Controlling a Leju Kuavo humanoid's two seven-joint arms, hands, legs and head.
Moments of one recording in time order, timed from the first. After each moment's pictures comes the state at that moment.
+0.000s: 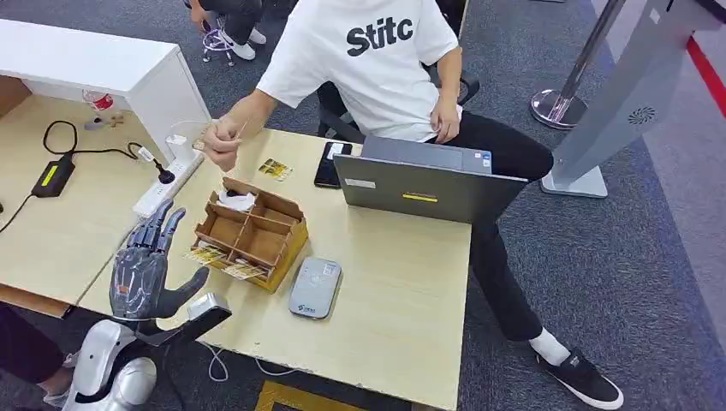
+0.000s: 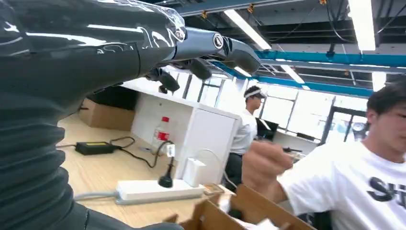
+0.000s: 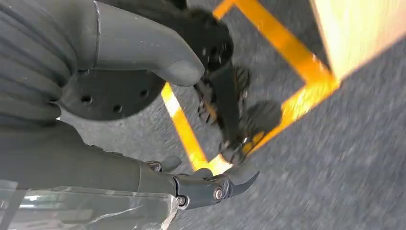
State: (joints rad) left arm 0.03 0.16 0.06 -1.53 -0.98 0.40 -0.35; right arm -0.05 0.14 -1.01 -0.22 0.10 -0.08 -0.10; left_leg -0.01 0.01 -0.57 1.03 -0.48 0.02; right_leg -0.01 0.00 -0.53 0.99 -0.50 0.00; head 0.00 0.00
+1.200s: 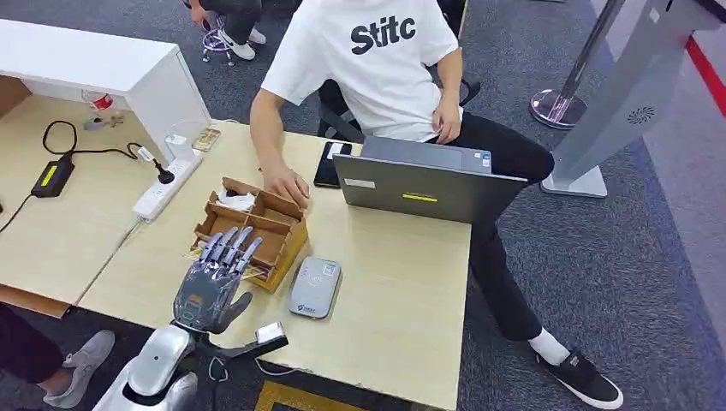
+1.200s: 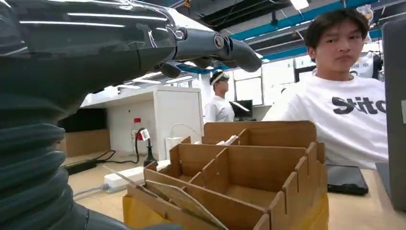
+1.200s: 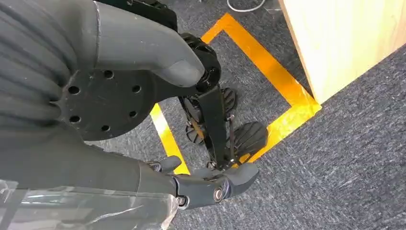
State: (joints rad) left arm -0.01 0.21 -0.18 -1.40 -1.31 0.37 -0.14; right arm -0.06 0.14 -1.05 -0.22 0.09 0.02 -0.16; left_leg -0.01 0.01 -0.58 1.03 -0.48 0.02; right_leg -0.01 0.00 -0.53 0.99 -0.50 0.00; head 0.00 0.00
